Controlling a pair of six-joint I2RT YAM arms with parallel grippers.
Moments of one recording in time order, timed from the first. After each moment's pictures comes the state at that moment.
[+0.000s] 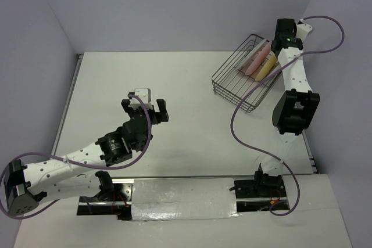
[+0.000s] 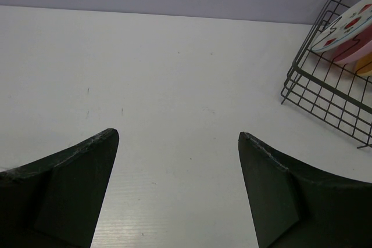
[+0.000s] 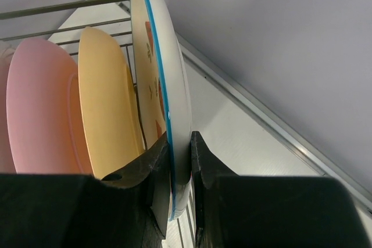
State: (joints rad) left arm -1.04 0.96 0.76 0.04 -0.98 -0.30; right arm -0.13 2.00 2.01 -0.73 0.63 0.45
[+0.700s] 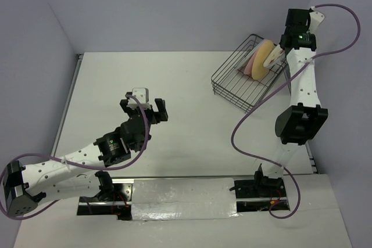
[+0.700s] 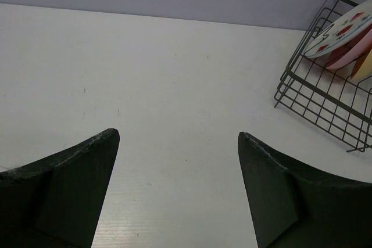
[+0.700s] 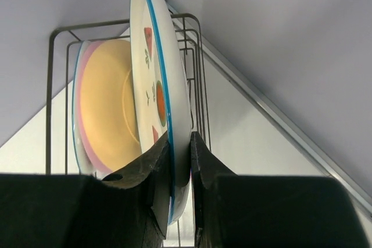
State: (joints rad) left arm -1.04 0.95 0.76 0.04 -0.98 -0.32; right arm -0.13 1.85 2.07 -0.81 0.50 0.43
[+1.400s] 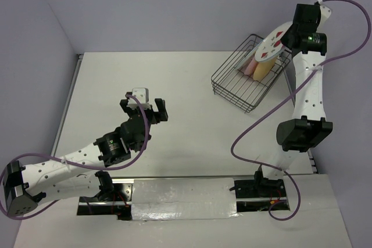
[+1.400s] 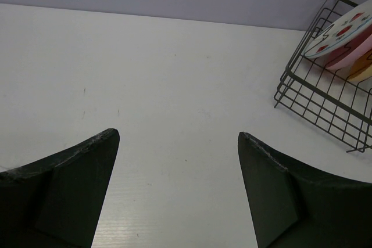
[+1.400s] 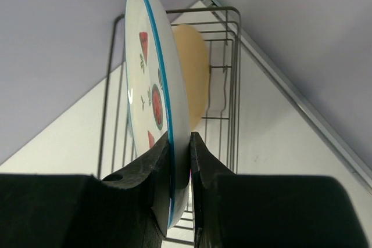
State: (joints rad) left arm -1.04 0.95 0.76 0.04 -0.98 -0.32; right arm -0.13 1.74 2.13 -0.91 0.34 0.46
